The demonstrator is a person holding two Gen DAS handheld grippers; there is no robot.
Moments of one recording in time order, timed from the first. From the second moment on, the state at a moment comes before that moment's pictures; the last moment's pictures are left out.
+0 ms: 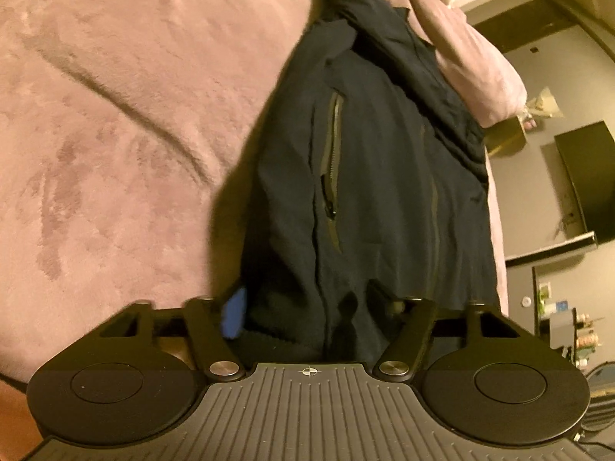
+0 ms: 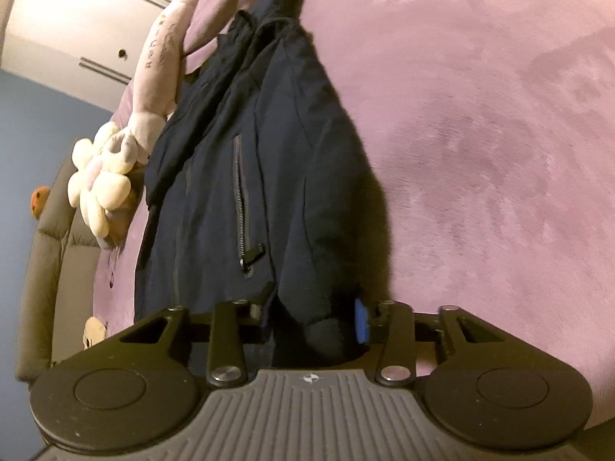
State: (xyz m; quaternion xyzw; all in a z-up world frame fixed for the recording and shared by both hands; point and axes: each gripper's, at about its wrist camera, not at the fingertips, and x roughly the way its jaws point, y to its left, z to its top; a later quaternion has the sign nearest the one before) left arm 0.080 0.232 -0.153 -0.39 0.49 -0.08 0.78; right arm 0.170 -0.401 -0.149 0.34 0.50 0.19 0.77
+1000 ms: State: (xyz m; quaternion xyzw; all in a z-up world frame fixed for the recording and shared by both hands) left arm 0.328 0.263 -0.098 -0.45 0.37 0.03 0.81; right arm 0.430 -0.329 -0.080 0.33 0.37 0.10 0.86
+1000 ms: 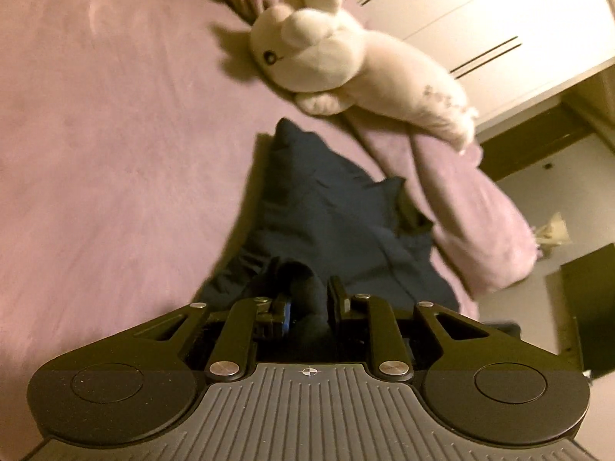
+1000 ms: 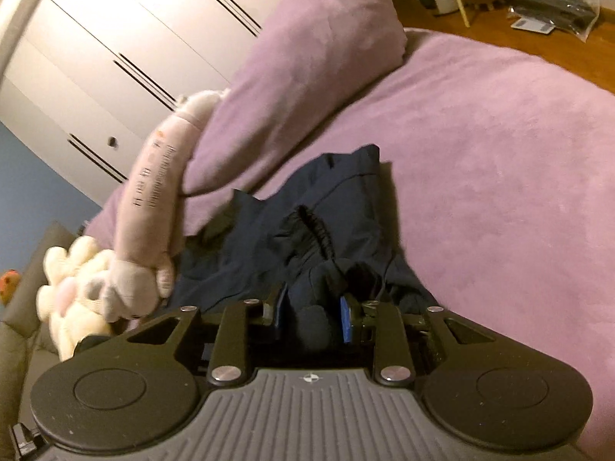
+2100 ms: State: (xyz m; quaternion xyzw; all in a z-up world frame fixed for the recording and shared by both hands) left arm 0.334 0.259 -0.107 -0.31 0.37 0.01 0.88; right arm 0.410 -0.284 -0.069 0.08 0.30 0.12 0.94
